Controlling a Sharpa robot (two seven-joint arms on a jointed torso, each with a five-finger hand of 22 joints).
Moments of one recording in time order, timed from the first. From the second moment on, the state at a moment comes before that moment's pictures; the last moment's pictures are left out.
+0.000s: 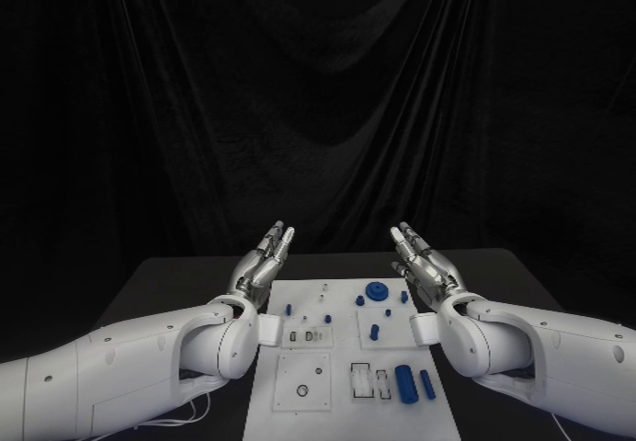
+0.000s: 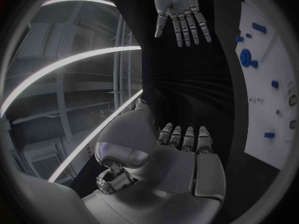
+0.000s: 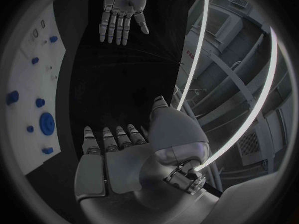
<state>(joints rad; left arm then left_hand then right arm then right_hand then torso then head) 1.12 -0.78 -0.14 1.57 0.10 -0.52 0.58 1.10 0.23 -0.33 0.28 0.08 0.07 -0.14 0.01 0.01 0.00 -0.12 0.00 0.00 0.00 -0.03 0.00 0.00 0.16 0.00 0.05 0.00 0.00 1.15 -0.80 -0.18 1.57 0.12 -0.52 0.53 1.05 0.18 -0.24 0.26 0.16 0.03 -0.13 0.01 0.00 0.00 -0.05 0.00 0.00 0.00 0.06 0.00 0.00 0.16 0.00 0.25 0.01 0.00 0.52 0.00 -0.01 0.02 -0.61</state>
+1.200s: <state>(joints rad) 1.16 -0.79 -0.21 1.42 0.01 -0.07 0.67 1.30 0.28 -0.24 0.29 0.39 0.12 -0.12 0.01 0.02 0.00 -0.09 0.00 0.00 0.00 -0.03 0.00 0.00 0.16 0.00 0.08 0.00 0.00 1.20 -0.82 -0.25 1.51 0.12 -0.09 0.55 1.22 0.22 -0.21 0.13 0.31 0.06 -0.11 0.01 0.01 0.00 0.04 0.00 0.00 0.00 0.15 0.00 0.00 0.16 0.04 0.30 0.03 0.02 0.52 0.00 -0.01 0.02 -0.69</state>
